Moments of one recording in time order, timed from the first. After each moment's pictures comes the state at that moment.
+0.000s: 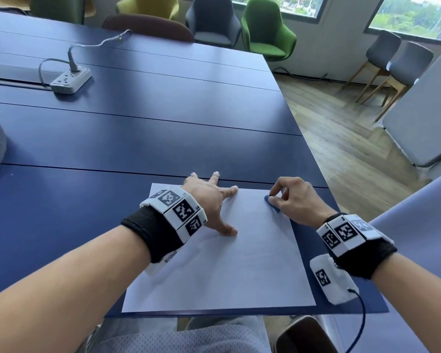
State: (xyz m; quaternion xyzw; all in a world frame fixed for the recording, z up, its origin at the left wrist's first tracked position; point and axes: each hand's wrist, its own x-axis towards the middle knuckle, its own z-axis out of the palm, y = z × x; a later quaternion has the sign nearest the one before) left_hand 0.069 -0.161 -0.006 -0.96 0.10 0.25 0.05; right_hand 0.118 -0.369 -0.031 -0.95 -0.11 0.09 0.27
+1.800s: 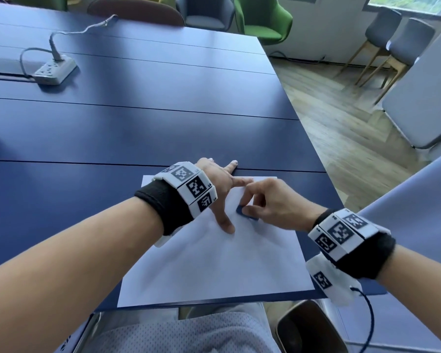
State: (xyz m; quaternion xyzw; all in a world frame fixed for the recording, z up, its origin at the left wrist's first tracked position) left_hand 0.093 -0.180 -0.002 -0.94 0.18 0.26 0.11; right_hand 0.086 -0.344 -0.028 -0.91 -0.27 0.17 0.28
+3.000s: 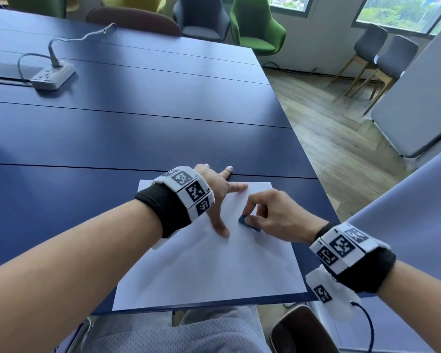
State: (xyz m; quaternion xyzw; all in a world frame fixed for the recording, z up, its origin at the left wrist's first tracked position) left_hand 0.095 -0.180 -0.005 -0.94 0.17 0.28 0.11; right_hand 0.077 -0.358 -0.028 -0.92 -0.22 0.18 0.26
